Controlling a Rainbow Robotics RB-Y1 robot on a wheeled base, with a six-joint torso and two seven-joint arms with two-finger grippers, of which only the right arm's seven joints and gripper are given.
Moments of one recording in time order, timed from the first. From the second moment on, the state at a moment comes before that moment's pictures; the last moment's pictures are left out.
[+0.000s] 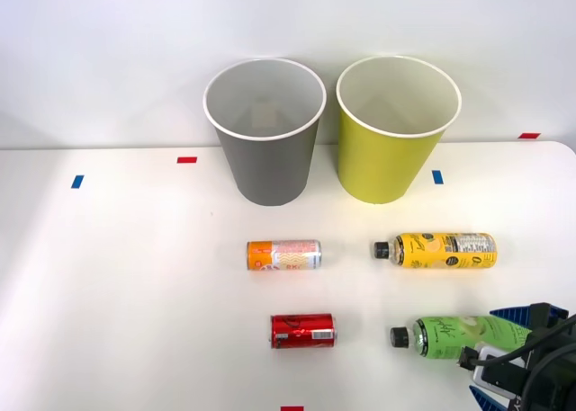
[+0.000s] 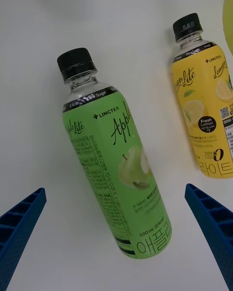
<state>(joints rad) -0.04 -1.60 1.05 -2.62 0.19 0.89 1.09</state>
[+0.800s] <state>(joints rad) -0.47 -1.42 1.47 -2.57 0.20 1.17 1.09</state>
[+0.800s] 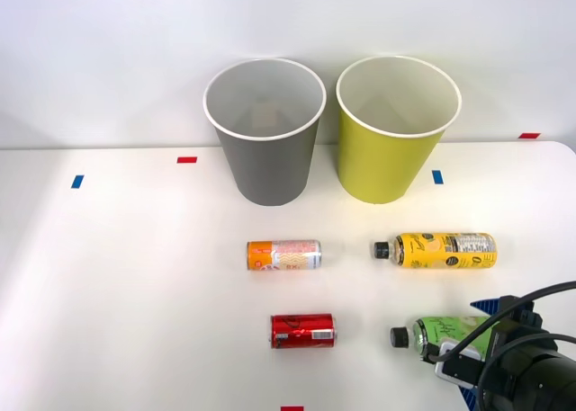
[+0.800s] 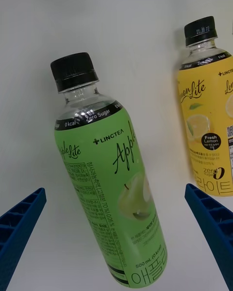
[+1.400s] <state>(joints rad) -0.50 -1.34 1.47 -2.49 0.14 1.19 1.11</state>
